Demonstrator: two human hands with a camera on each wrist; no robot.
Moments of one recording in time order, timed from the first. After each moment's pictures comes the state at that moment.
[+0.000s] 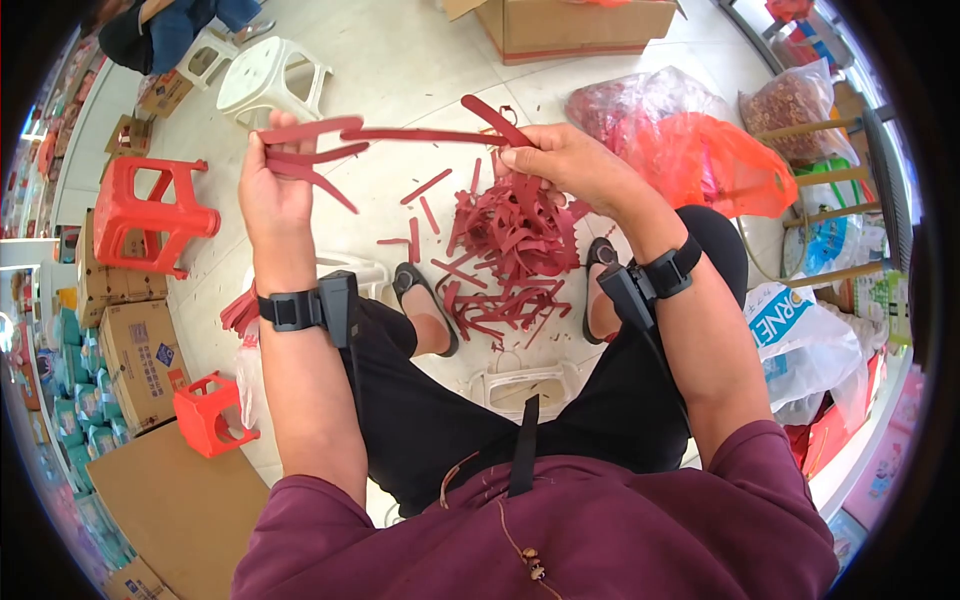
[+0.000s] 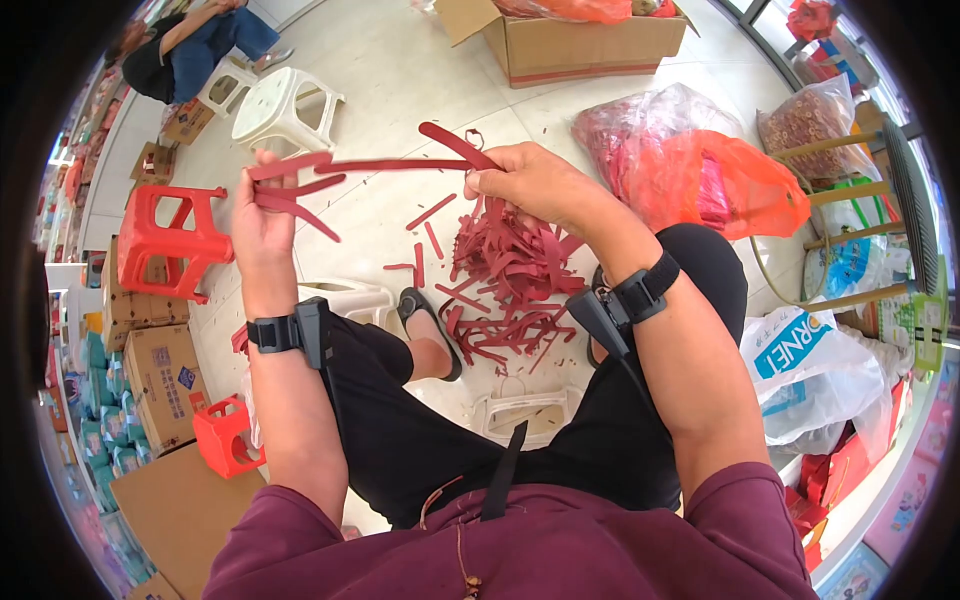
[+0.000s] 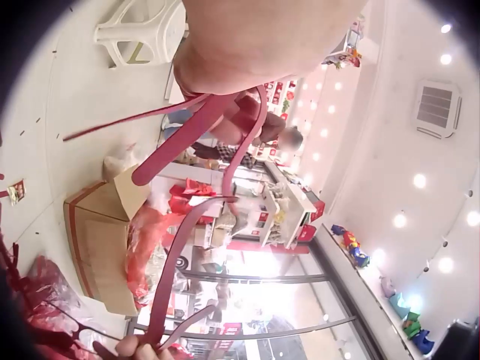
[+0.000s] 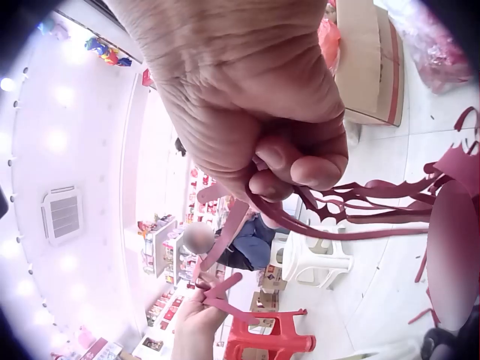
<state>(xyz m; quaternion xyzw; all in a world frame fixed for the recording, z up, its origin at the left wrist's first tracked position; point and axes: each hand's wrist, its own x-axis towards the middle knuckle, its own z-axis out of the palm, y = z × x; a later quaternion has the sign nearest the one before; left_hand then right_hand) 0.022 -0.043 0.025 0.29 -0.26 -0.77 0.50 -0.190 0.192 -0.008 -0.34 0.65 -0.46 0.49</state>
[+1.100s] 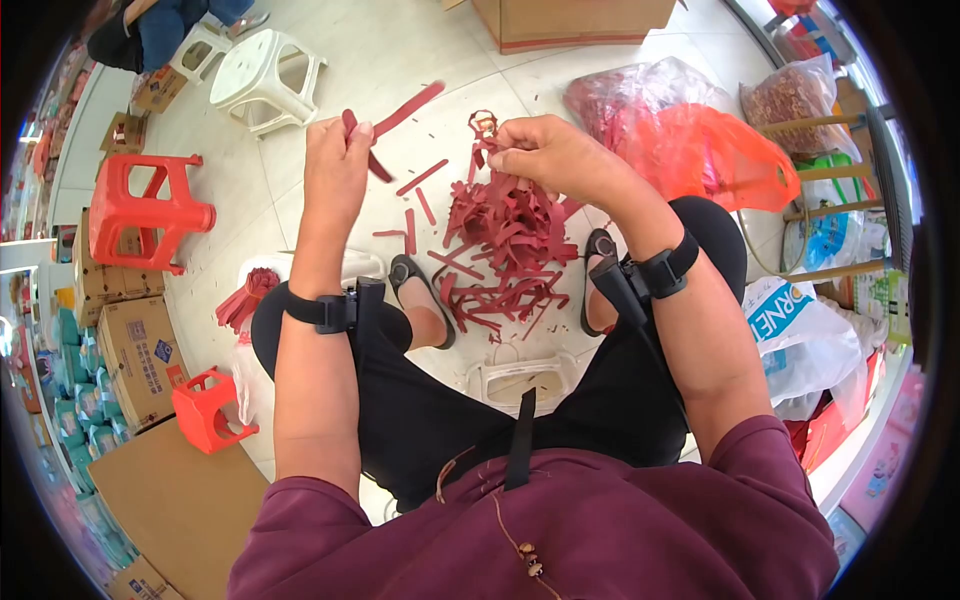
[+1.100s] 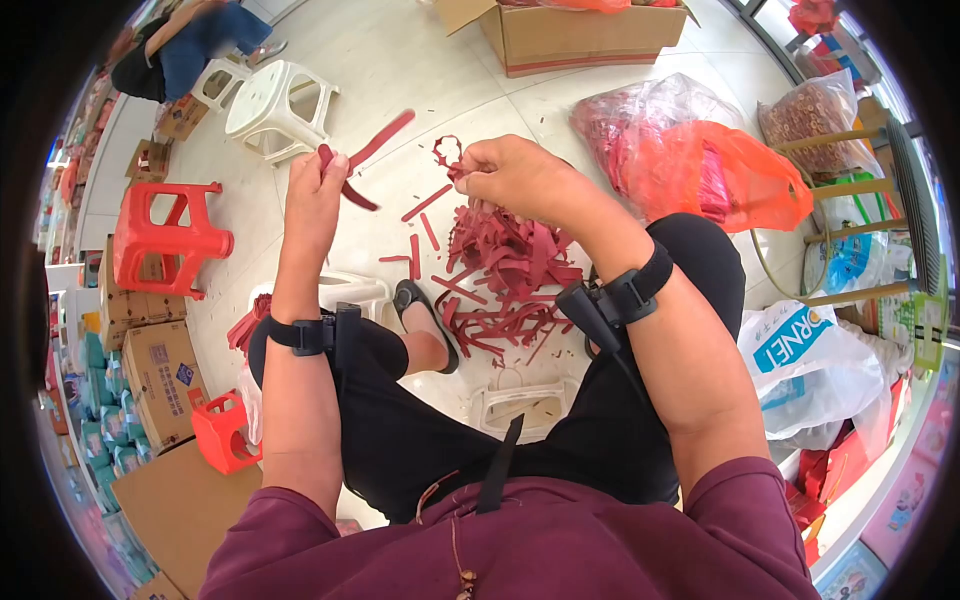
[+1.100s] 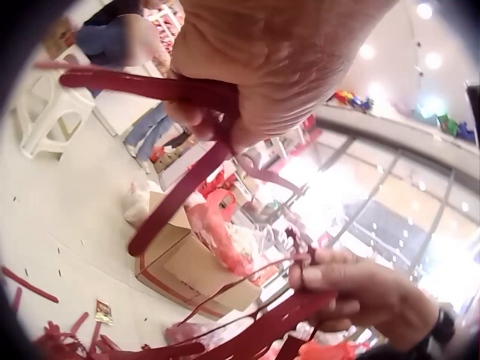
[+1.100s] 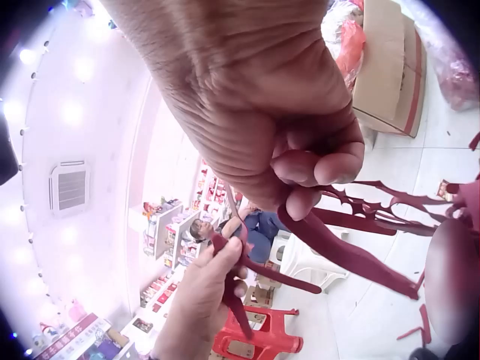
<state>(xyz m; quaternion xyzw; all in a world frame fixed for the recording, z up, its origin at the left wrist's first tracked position) 0.005 -0.019 -0.035 0.30 -0.86 -0.31 0.27 -0.187 0.185 -0.007 -0.41 0.70 -0.39 0.44</state>
